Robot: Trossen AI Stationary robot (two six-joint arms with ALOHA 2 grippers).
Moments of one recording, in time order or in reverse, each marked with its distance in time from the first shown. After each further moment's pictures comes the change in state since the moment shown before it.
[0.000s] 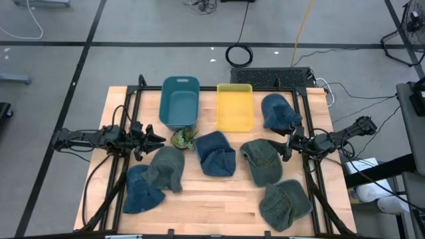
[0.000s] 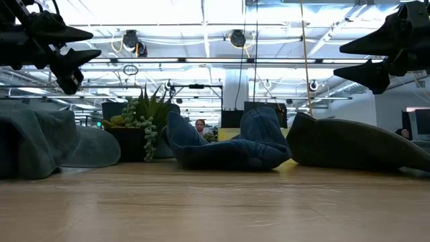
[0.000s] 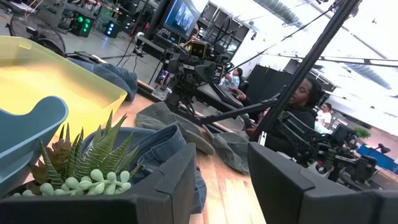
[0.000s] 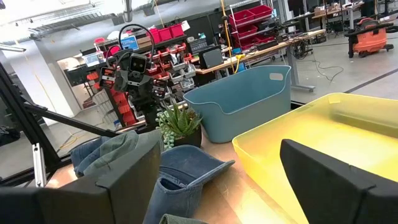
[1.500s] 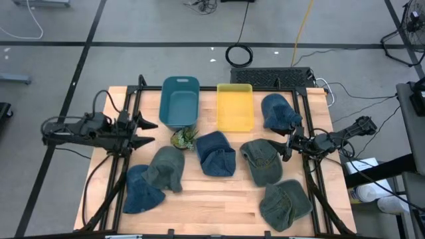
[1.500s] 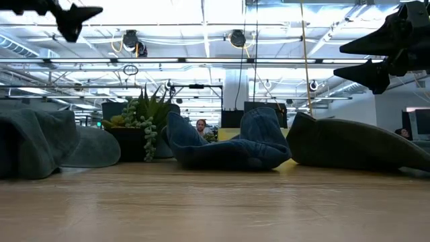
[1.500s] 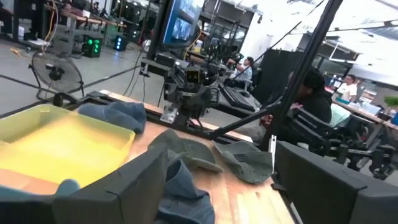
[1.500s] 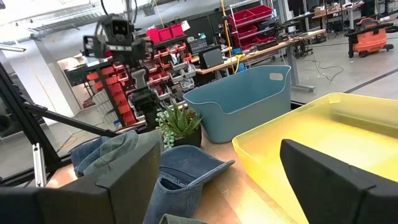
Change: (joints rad) left arm 0.000 0.243 0.462 -0.273 -0.021 0.194; right arm 0.000 0.000 0.000 0.000 0.000 0.000
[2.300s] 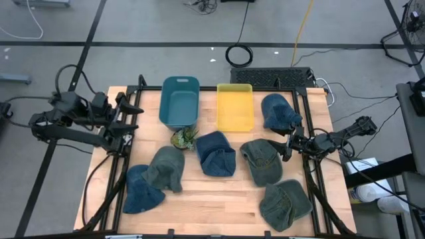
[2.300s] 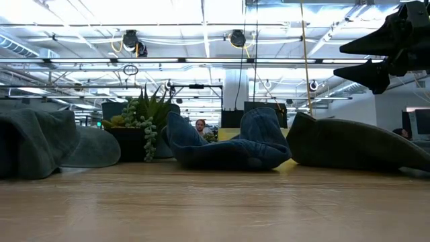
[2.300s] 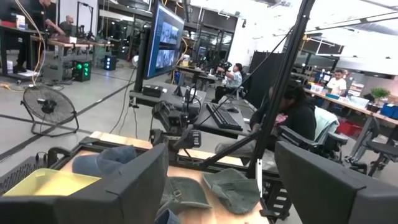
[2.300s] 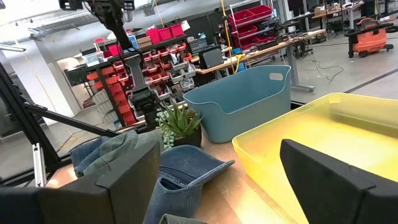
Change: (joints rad) left arm 0.000 0.264 0.534 -0.221 0.031 0.107; right arm 0.000 0.000 0.000 0.000 0.000 0.000
